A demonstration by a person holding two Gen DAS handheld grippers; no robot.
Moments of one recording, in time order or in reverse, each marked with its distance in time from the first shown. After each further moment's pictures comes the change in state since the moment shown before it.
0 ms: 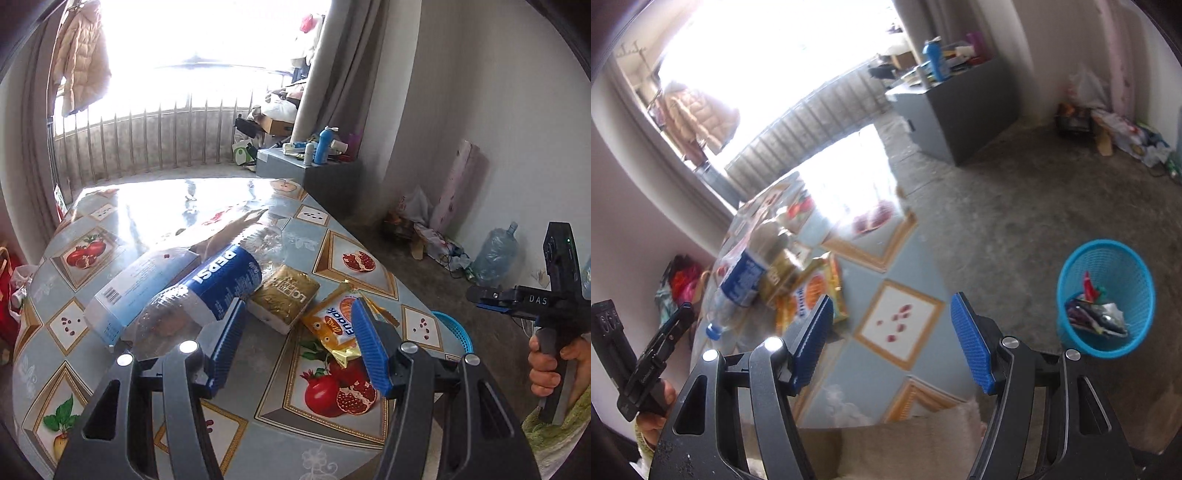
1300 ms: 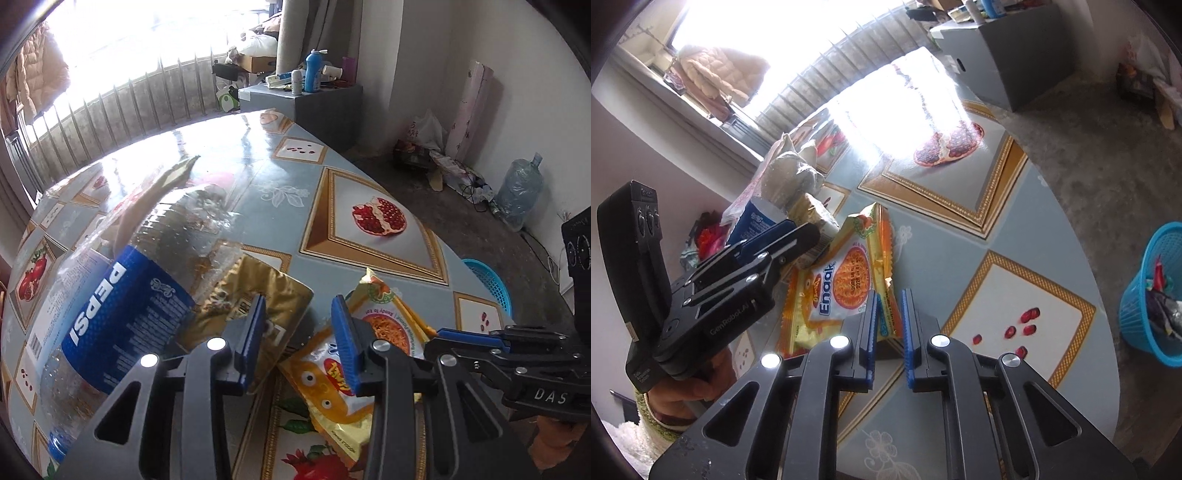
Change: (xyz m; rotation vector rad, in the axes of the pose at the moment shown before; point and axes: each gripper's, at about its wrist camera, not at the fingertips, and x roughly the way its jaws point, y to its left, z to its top) left arm 0.152 -0.042 0.017 0.140 0.287 0.049; right arm 0.076 0.035 -0.013 -0.026 0.215 0.156
